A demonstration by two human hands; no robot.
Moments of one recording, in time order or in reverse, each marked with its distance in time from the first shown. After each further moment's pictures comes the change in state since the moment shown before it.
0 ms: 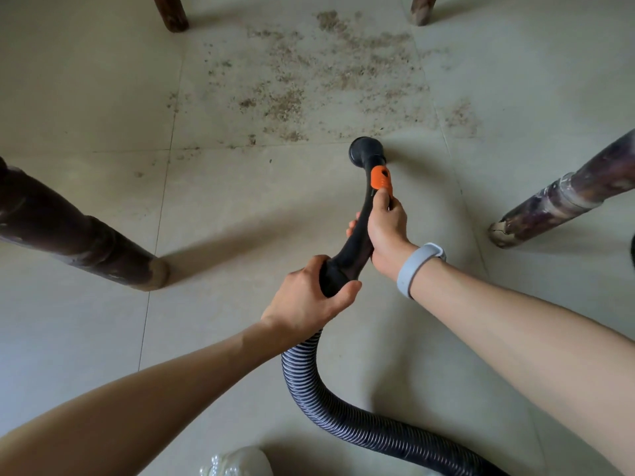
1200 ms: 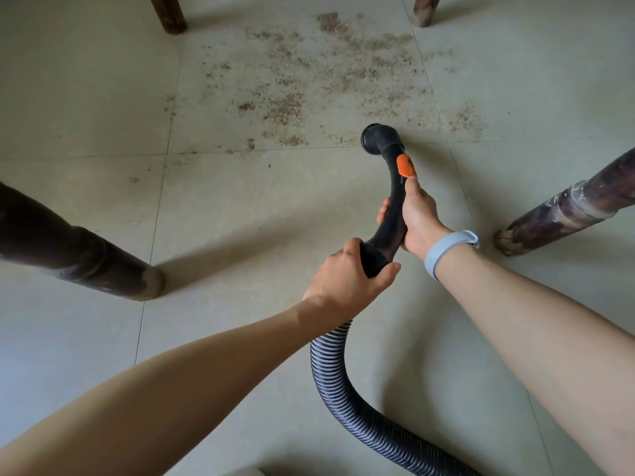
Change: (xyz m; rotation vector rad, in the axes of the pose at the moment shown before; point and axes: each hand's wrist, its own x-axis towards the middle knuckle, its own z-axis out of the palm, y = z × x) left_hand 0.046 0.035 0.027 0.080 -0.032 0.028; right_hand 0.049 -0.025 -0.028 0.090 -0.062 0.088
